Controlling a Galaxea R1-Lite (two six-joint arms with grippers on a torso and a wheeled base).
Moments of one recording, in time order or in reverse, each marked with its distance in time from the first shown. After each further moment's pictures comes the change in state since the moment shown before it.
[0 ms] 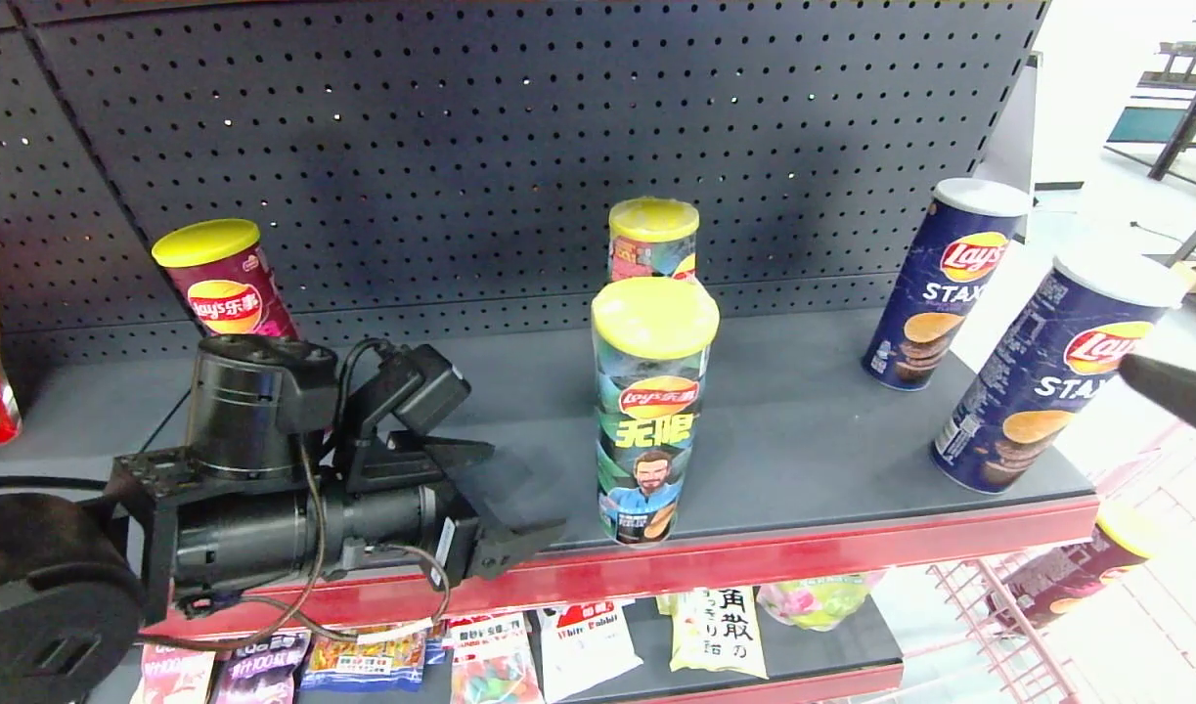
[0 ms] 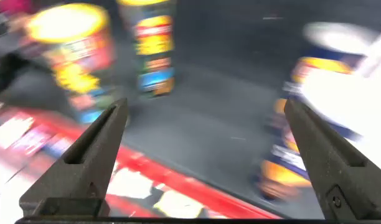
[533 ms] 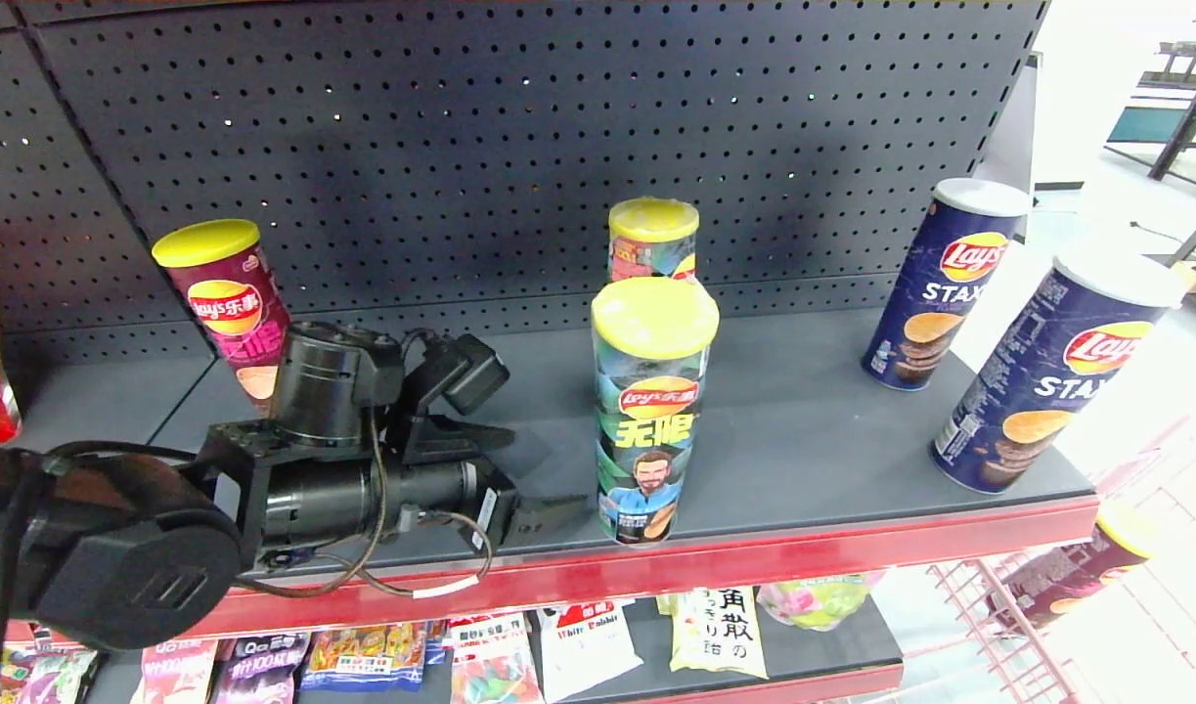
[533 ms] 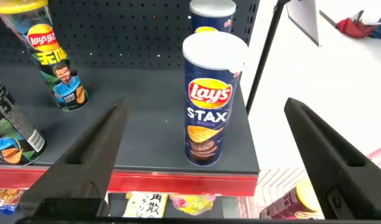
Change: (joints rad) left arm -0.002 0.122 -0.101 -0.001 0.028 0.003; right arm -0.301 -0.140 0.101 0.001 -0.009 0.071
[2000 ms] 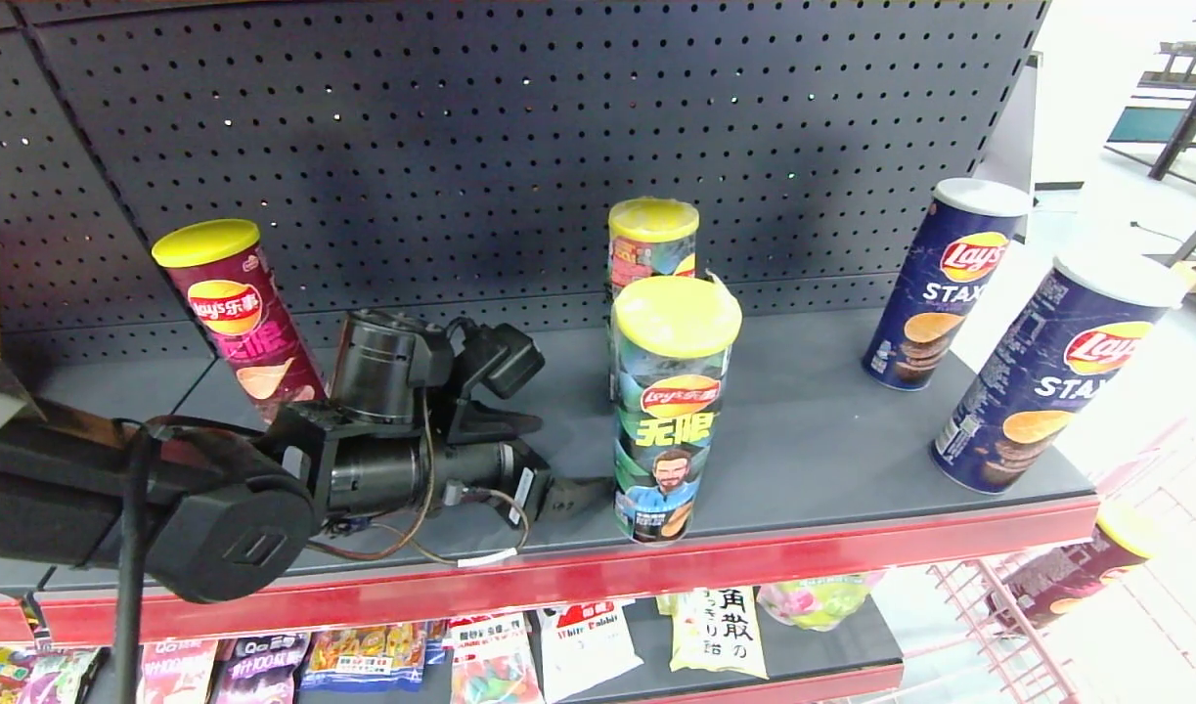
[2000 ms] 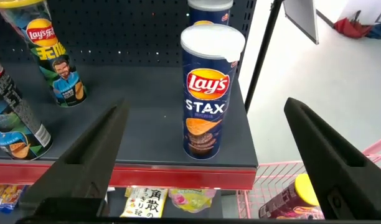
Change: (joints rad) left arm -0.018 0.097 -0.106 0.000 0.000 0.000; right arm -0.005 -0.037 0.032 0.001 0.000 0.000
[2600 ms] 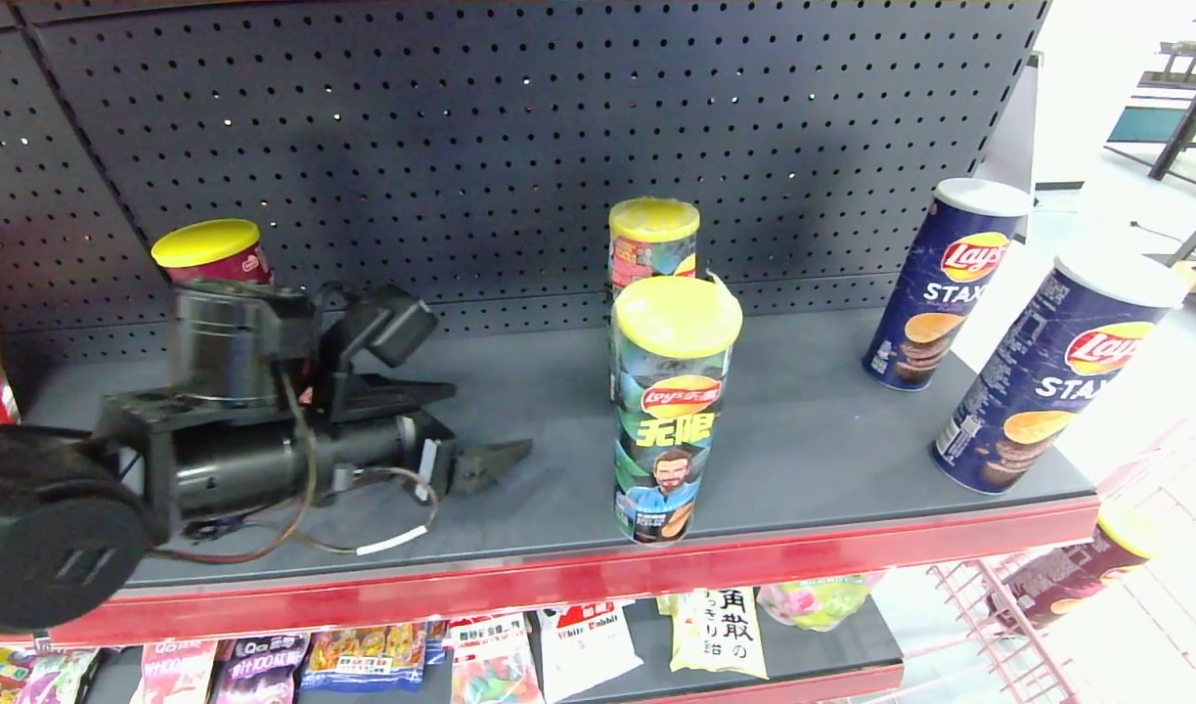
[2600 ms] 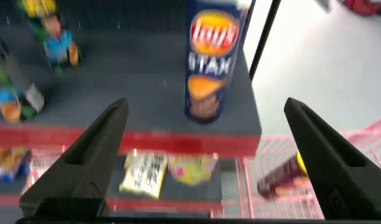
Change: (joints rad) left arm 0.133 -0.231 0.115 0.036 0.033 0.014; right arm 0.002 -0.080 0.083 0.124 0.002 -0.015
